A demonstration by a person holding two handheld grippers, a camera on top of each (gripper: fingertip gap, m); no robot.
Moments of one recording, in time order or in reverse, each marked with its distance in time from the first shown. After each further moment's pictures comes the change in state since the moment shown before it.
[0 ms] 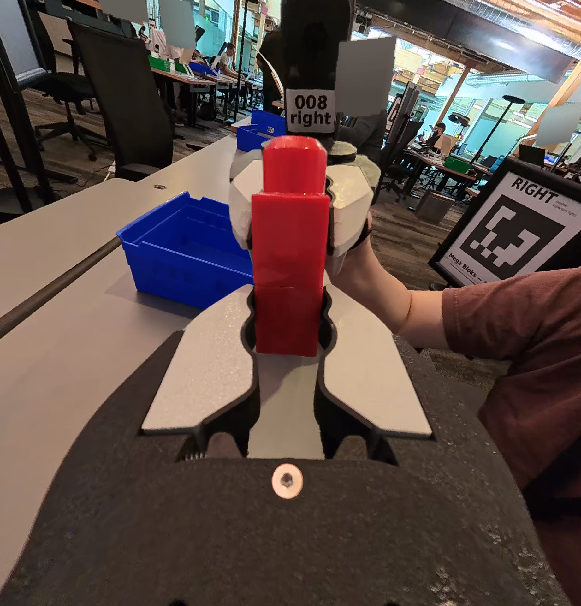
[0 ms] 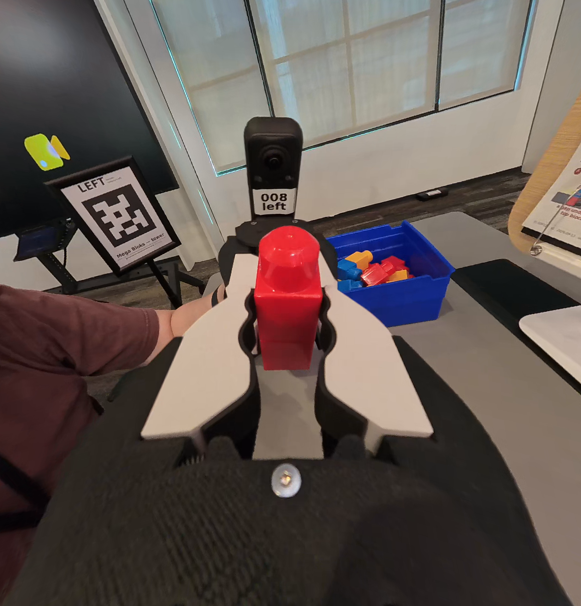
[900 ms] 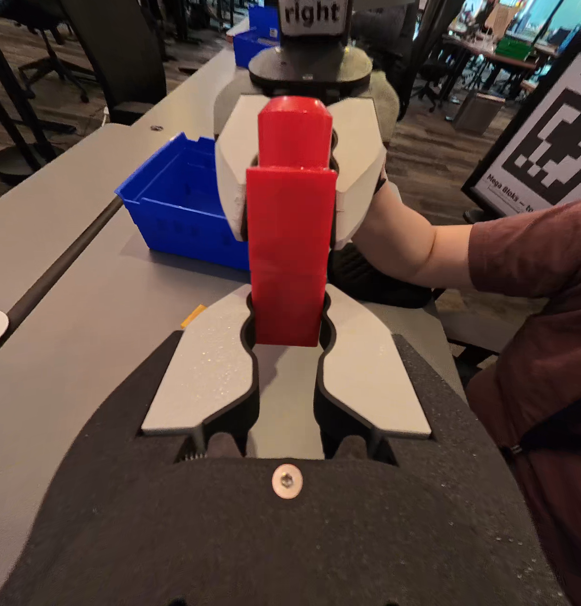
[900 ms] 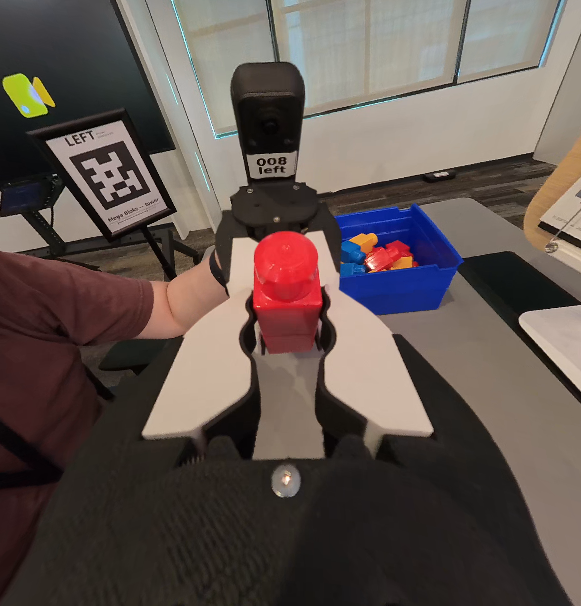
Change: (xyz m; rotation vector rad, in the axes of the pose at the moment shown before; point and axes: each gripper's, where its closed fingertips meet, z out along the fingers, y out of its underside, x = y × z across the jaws) left arm 0.001 0.024 -0.006 -0.228 -0.039 0.104; right arm -0.007 0.012 0.007 -0.096 -0.015 -0.065
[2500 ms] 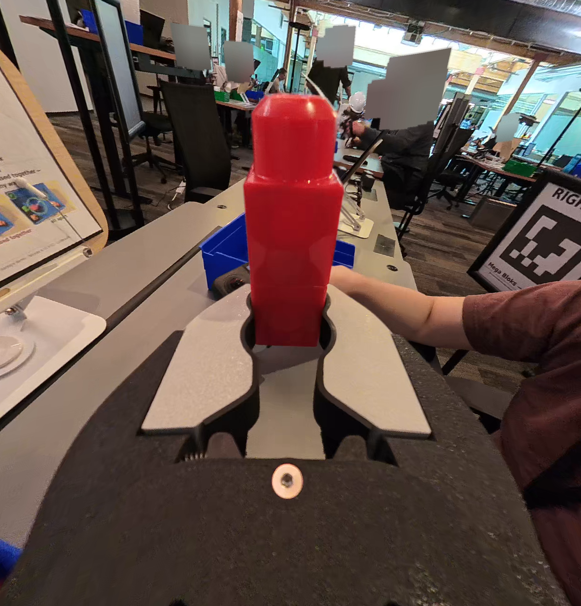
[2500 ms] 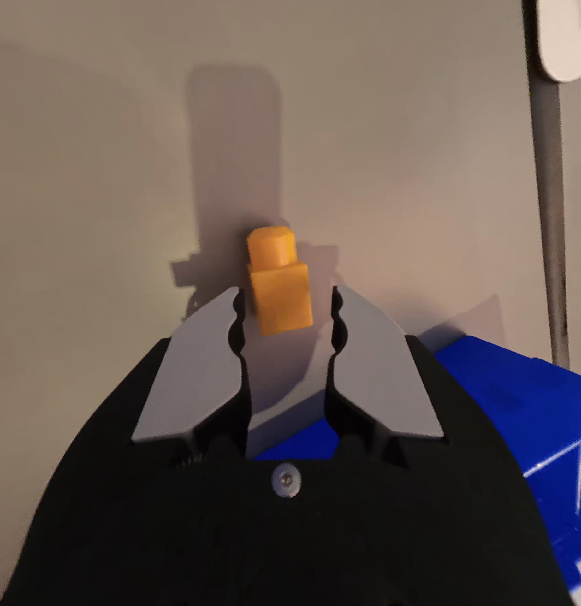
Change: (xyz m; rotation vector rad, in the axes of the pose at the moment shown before) left arm -0.022 -0.040 -0.089 0.258 -0.124 -0.058; right arm 0.133 0.212 -0.050 -1.163 0.677 0.022
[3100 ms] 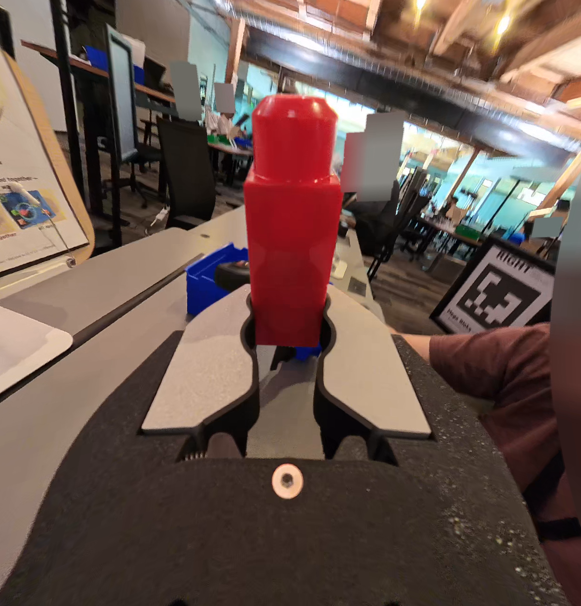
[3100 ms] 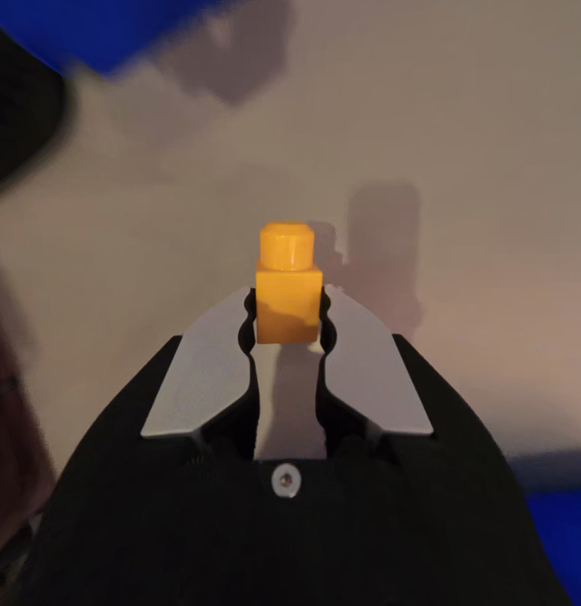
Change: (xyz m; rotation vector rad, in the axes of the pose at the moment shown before) left arm -0.006 -0.015 -0.009 0.142 0.058 -0.125; right arm -0.059 -0.042 -0.041 0.286 -0.475 0.053
